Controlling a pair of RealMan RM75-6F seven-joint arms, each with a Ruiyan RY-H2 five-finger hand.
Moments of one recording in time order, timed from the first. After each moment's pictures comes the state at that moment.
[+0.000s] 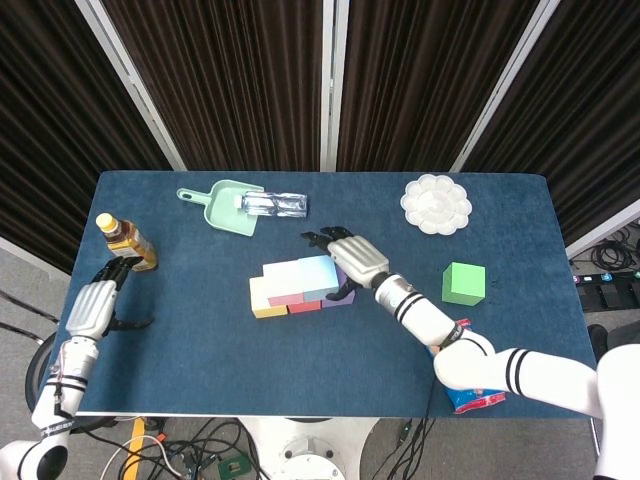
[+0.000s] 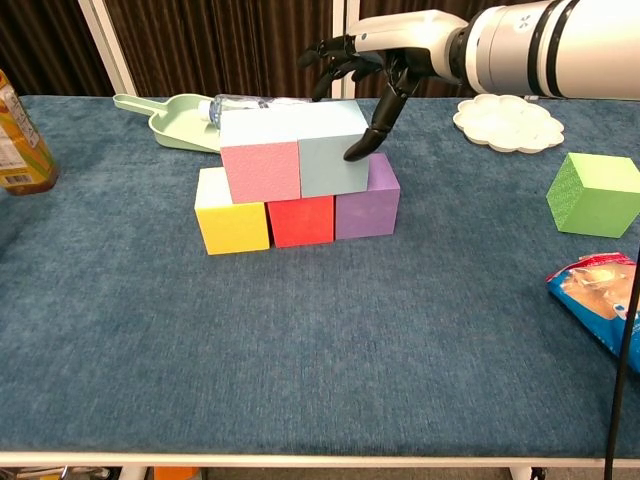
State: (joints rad) left arm -0.34 -1.32 -0.14 -1.49 1.29 1.17 -0.17; right arm 1.06 -1.41 0.25 -1.51 -0.98 0.63 0.01
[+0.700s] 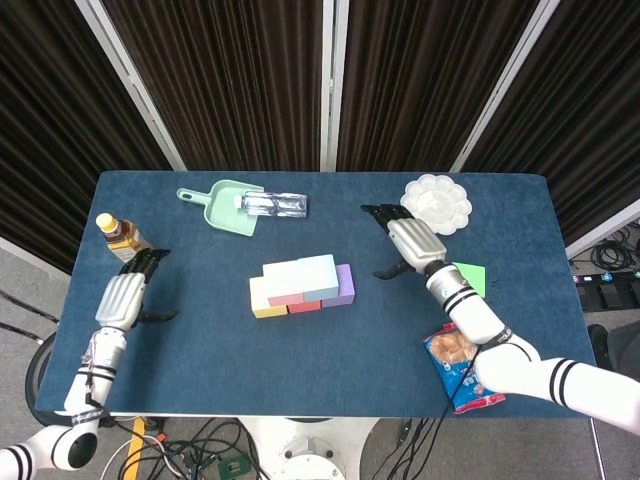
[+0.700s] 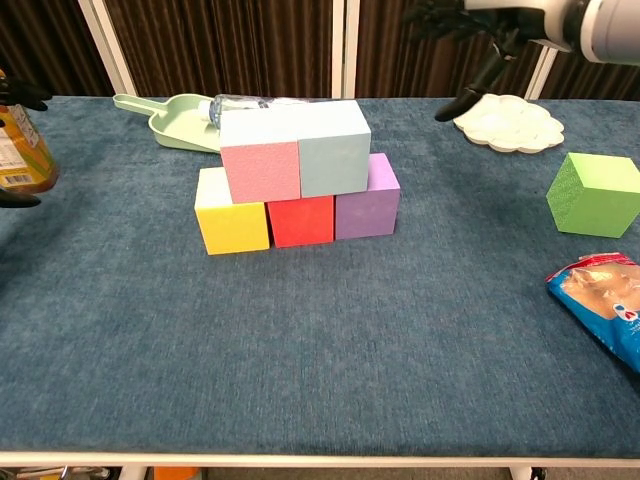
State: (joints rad) left arm -0.40 -1.44 -0.17 -1.45 1.27 1.17 -0.07; right arm 0.92 -1.30 0.23 -1.51 -0.95 0.75 0.04
